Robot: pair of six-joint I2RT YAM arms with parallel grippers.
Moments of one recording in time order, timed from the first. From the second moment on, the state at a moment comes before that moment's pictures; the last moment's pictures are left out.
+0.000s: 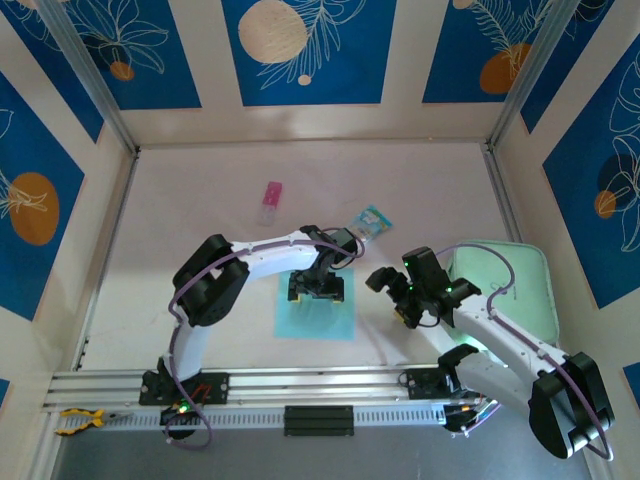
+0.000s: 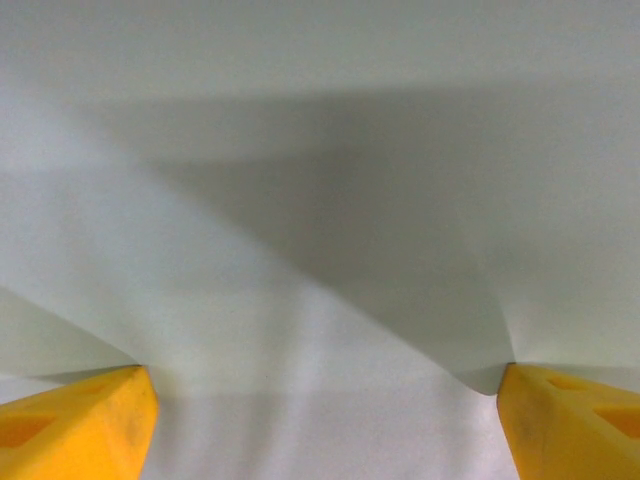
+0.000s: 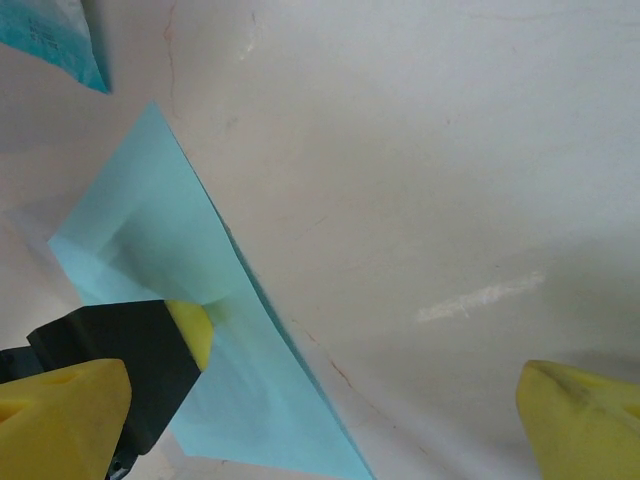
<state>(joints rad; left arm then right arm) -0.94 2.05 1.47 -1.00 0.07 -0.88 0.46 0.95 0.47 -0.55 -0.24 1.20</state>
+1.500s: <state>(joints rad) -0.88 1.59 1.07 -0.48 0.15 -0.79 0.37 0.91 0.57 -0.61 -0.22 0.83</state>
